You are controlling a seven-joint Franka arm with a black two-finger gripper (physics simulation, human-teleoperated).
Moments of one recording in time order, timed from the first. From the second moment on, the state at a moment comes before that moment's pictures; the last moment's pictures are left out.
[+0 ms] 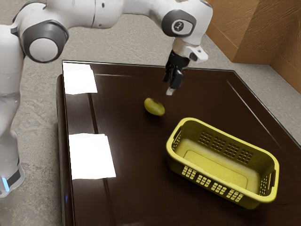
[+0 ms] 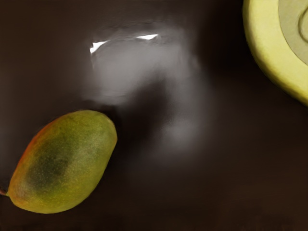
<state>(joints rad) -0.24 0.16 0.33 -1.51 -0.07 1.52 0.32</state>
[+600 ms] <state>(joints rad) -0.43 -0.02 0.50 -1.86 0.01 1.84 1.14</state>
